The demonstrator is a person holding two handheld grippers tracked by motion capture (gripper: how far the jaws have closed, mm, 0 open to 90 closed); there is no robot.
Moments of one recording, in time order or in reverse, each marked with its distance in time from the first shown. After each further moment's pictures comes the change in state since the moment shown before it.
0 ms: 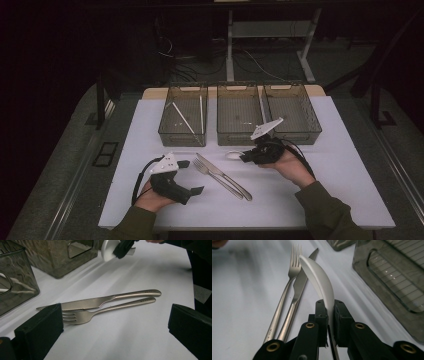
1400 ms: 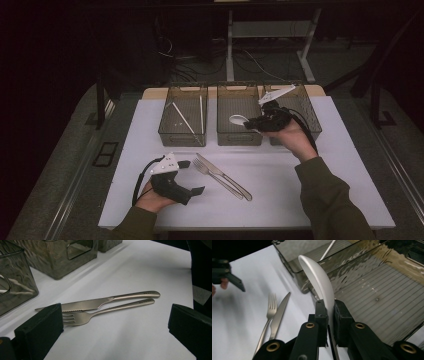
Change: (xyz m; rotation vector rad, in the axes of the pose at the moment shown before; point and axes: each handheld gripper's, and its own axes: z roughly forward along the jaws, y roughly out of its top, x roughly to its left) left arm -0.003 0.001 0.000 -0.009 0.001 -0.005; right arm -0.041 0.055 -0.042 -0.126 -0.103 0.065
